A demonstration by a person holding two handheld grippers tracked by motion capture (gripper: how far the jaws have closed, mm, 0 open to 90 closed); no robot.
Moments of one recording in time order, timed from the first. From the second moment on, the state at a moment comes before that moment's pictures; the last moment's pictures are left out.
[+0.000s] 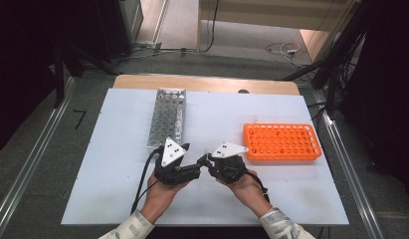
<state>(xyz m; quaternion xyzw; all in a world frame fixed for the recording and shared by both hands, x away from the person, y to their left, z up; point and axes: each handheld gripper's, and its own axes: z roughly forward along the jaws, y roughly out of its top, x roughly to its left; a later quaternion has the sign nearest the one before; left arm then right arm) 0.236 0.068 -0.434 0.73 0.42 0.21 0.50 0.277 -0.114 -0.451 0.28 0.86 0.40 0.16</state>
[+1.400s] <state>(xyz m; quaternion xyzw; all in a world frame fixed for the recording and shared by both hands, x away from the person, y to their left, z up) 0.269 0.121 -0.396 0.66 0.46 0.31 0.51 0.303 -0.180 -0.421 0.37 0.81 0.43 0.17</state>
